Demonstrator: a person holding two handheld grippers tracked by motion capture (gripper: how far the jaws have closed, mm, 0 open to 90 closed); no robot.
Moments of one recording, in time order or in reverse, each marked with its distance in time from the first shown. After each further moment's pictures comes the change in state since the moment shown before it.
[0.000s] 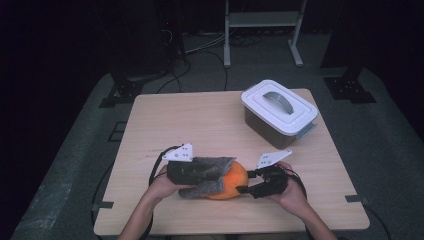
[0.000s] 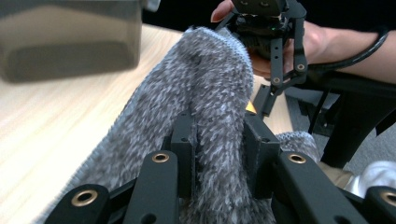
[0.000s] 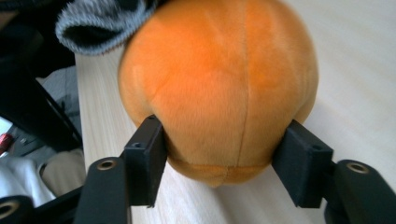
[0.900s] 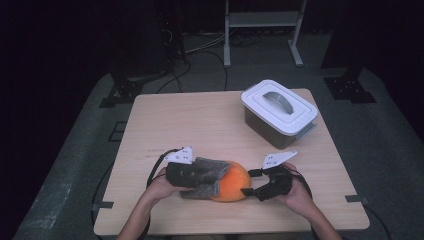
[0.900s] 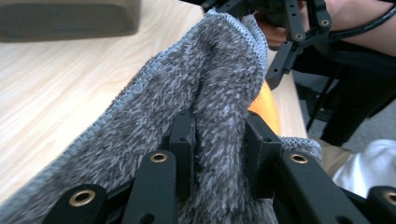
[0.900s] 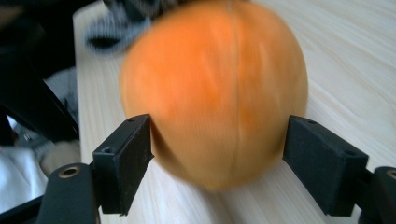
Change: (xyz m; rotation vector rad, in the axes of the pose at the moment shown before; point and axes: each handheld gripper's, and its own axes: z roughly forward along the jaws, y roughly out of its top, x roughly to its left) left arm 0.011 -0.024 0.005 0.103 -0.008 -0.052; right arm -0.011 -0.013 0.001 0.012 0.029 0.014
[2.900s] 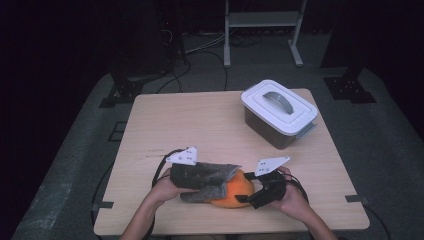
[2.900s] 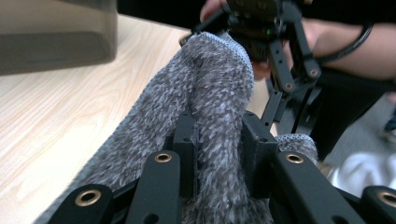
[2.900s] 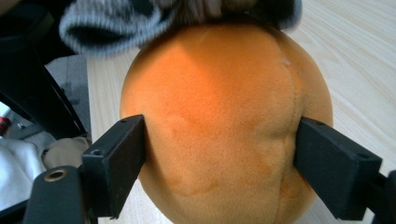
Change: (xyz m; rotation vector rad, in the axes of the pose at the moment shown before) left arm -0.016 0.016 0.007 -0.022 -0.035 0.046; right arm 0.022 0.004 0.008 0.025 -0.011 -0.082
